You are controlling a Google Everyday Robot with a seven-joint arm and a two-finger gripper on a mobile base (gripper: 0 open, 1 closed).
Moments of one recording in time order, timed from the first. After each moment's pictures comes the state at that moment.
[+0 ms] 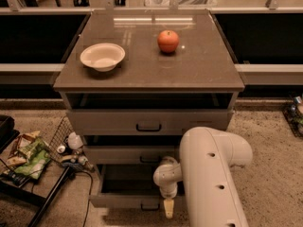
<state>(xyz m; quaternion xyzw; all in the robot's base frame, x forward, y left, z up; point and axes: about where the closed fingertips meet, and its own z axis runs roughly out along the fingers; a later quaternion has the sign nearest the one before) 0.514 -0.102 0.161 0.65 -0.75 0.02 0.07</state>
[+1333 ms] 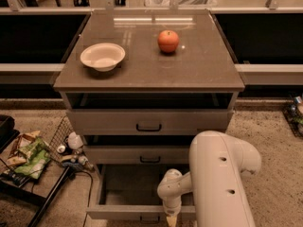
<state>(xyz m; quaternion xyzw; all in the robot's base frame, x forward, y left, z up) 0.436 -0.109 0.148 0.63 -0.77 -0.03 0.10</state>
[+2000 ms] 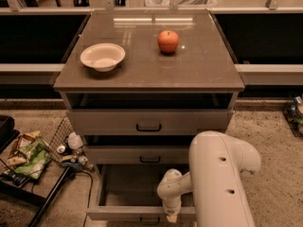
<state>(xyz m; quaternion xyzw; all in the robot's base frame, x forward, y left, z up) 0.434 -0.109 0.147 0.63 -0.77 -0.03 0.10</state>
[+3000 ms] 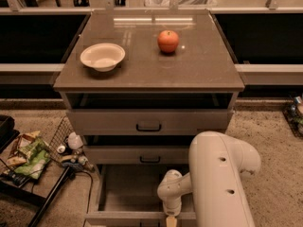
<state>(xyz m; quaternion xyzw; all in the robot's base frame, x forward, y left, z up) 0.430 -0.110 0.145 0.63 -0.77 -0.03 0.10</state>
